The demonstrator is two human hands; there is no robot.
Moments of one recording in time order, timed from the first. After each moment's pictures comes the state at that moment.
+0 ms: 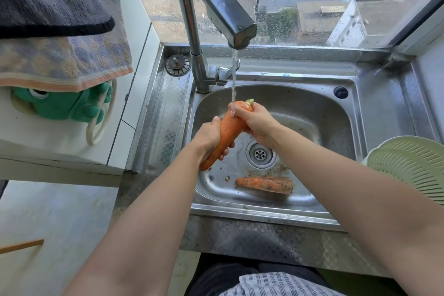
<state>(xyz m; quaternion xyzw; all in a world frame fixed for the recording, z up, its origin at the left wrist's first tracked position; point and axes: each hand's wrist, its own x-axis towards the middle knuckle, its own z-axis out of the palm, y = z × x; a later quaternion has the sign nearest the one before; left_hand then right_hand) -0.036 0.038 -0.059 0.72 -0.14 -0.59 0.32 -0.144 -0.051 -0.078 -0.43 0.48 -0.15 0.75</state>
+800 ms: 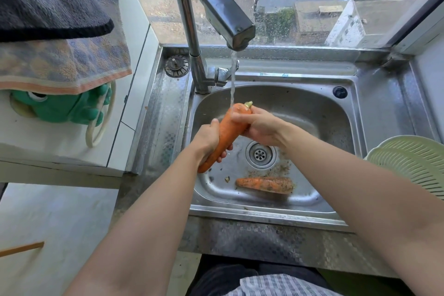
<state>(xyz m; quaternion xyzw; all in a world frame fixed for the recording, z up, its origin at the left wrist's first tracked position) -0.036 0.041 -0.059 0.73 -0.16 -0.59 0.30 -0.154 -0.063 -0.090 -0.38 0.43 -0.10 0.81</state>
